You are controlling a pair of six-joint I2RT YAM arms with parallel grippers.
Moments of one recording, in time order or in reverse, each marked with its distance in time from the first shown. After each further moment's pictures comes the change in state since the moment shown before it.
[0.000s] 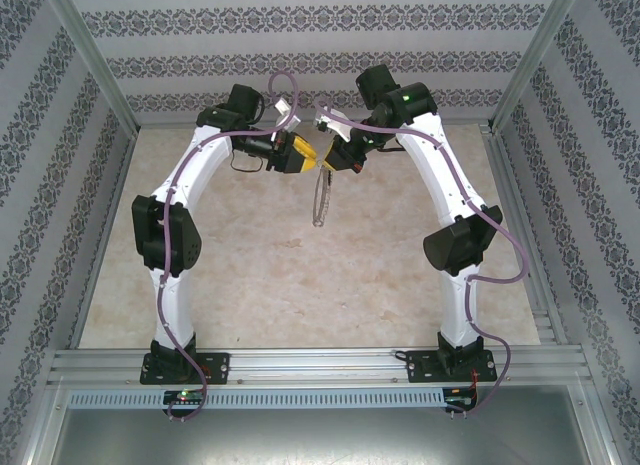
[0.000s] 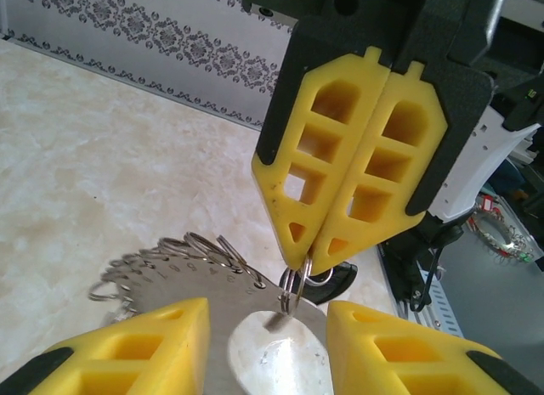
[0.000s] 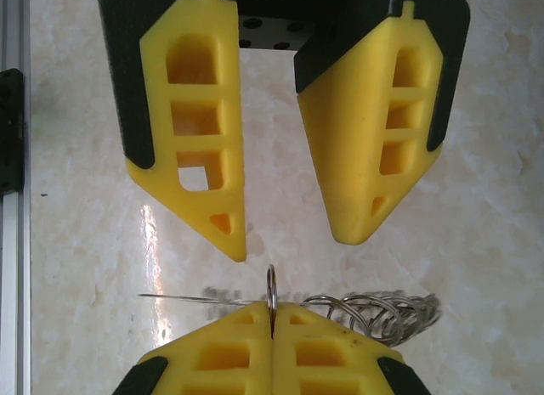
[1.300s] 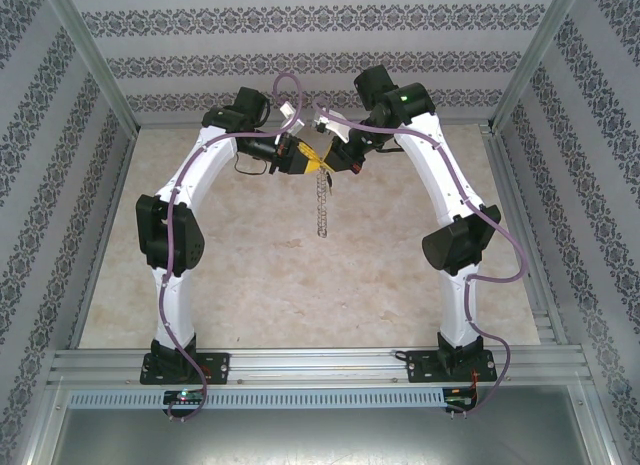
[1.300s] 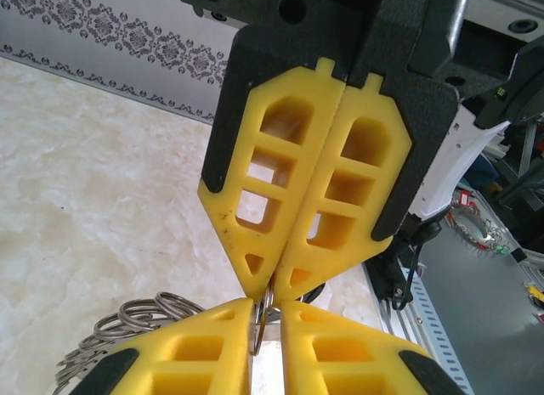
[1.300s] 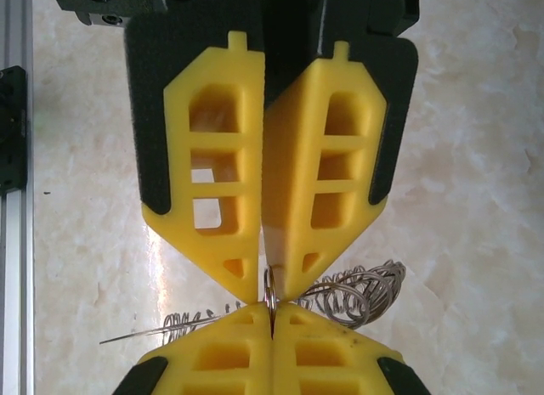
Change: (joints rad) left arm -0.026 0.016 0.015 -0.051 0.035 0.054; right arm 0.006 0.008 0.005 -0.006 0.001 0.000
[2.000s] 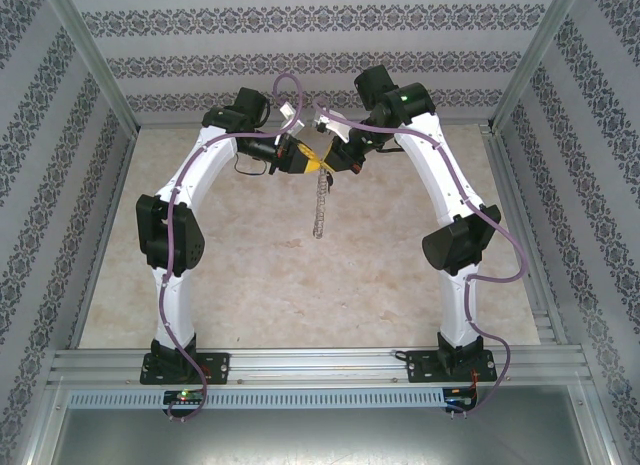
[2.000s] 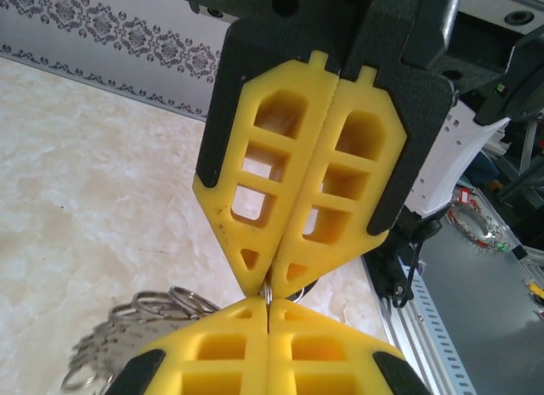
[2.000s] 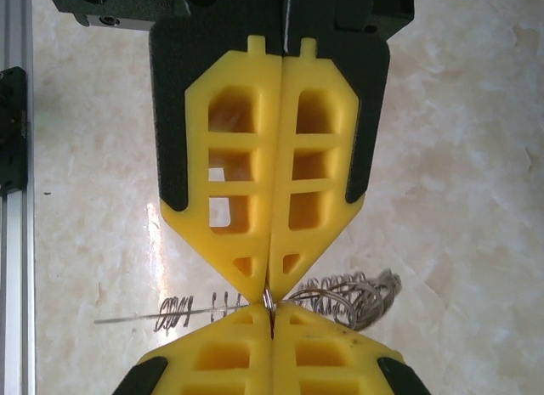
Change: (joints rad) left arm -0.001 0.000 0.000 -0.011 0.000 0.015; right arm 0.000 0.000 -0.003 0.003 -0.001 0.005
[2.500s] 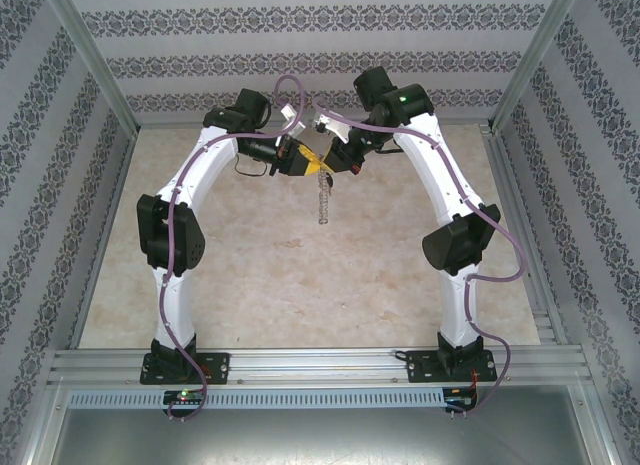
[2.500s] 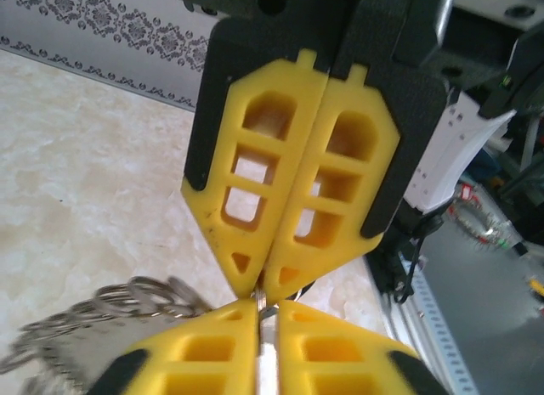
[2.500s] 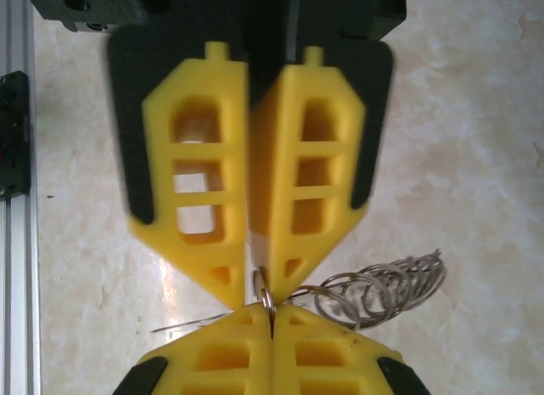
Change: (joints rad) left arm -0.005 0.002 0.000 -0.018 -0.013 0.015; right arm 0.000 0.000 -0.018 0.010 -0.006 0.019
